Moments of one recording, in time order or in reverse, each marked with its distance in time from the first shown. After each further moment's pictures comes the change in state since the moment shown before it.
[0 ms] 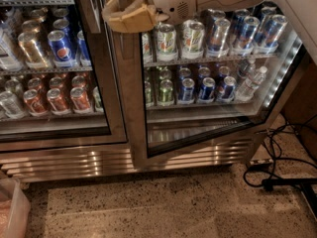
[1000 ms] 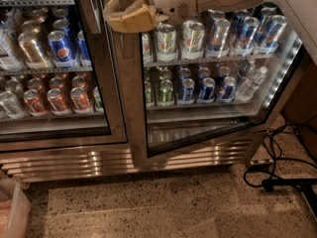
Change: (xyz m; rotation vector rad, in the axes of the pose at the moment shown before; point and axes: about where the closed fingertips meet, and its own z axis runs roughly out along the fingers) arm 0.001 0.001 -0.003 0.000 0.000 0.000
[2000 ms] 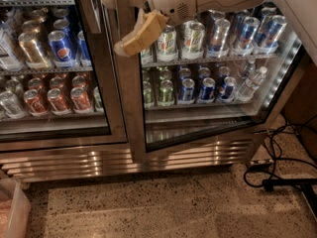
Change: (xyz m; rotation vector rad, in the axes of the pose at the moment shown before) arm 0.000 0.000 0.000 0.000 0.000 0.000
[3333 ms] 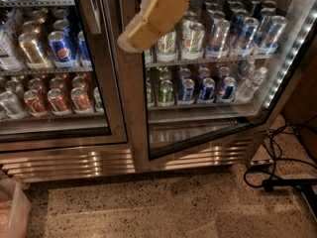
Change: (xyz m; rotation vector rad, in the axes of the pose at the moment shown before) arm -0.077 0.050 -0.046 0.244 0.341 0.000
